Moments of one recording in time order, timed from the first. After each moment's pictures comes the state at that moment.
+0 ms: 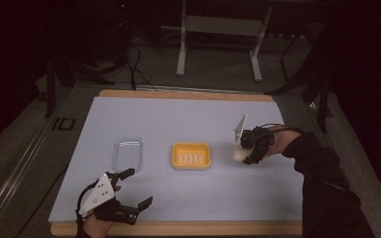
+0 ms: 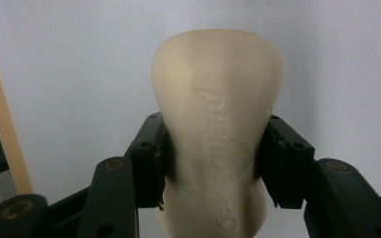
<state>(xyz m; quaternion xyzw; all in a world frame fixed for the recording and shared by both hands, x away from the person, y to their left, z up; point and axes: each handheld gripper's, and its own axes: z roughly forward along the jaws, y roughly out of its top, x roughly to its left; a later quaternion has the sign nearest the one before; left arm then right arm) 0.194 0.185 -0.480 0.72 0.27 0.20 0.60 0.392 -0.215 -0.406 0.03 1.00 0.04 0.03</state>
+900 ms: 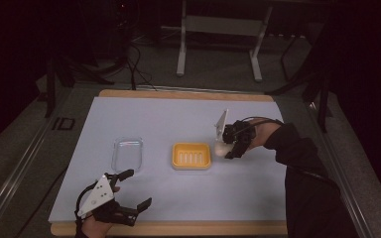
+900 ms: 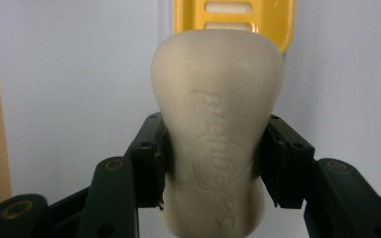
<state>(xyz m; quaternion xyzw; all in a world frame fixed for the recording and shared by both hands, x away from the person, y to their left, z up) 0.191 0.187 -0.480 0.72 0.27 0.20 0.60 0.402 -0.164 -0.398 -0.03 1.00 0.08 0.04</state>
